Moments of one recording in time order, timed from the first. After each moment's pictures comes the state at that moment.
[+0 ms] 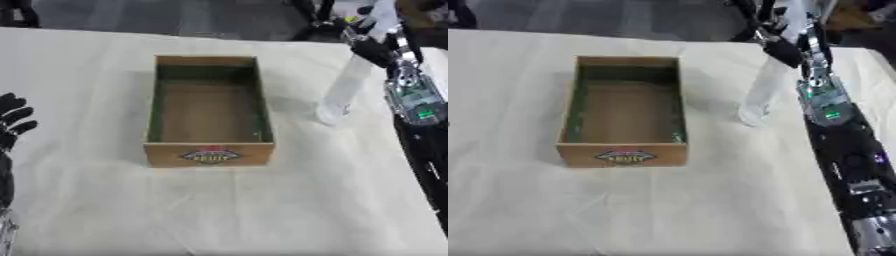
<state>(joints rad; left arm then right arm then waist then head) -0.18 0.18 0.10 -1.75 0.03 -0.10 0.08 -0.79 -0.38 -0.12 -1.03 0.19 -0.14 -0.14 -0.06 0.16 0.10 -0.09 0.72</state>
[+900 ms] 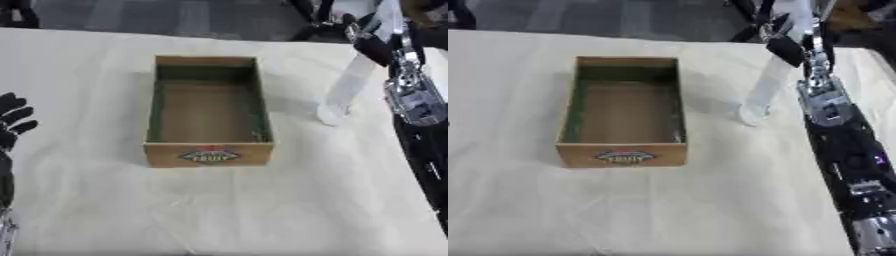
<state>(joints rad) -0.18 0.18 0.10 -1.75 0.03 -0.10 0.08 -0.79 -0.38 -0.11 -1.03 0.17 -0.14 -0.21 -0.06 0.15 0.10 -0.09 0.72</state>
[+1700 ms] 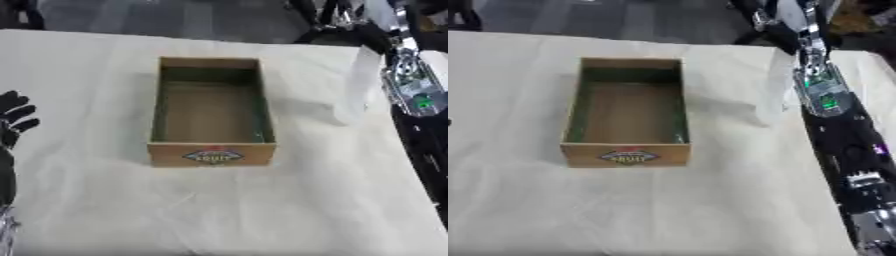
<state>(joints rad) -0.17 0.18 0.10 -1.75 0.03 -0.10 0.08 -0.83 -0.38 -0.06 -1.08 0.16 -0.14 -0.16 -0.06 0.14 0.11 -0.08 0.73</state>
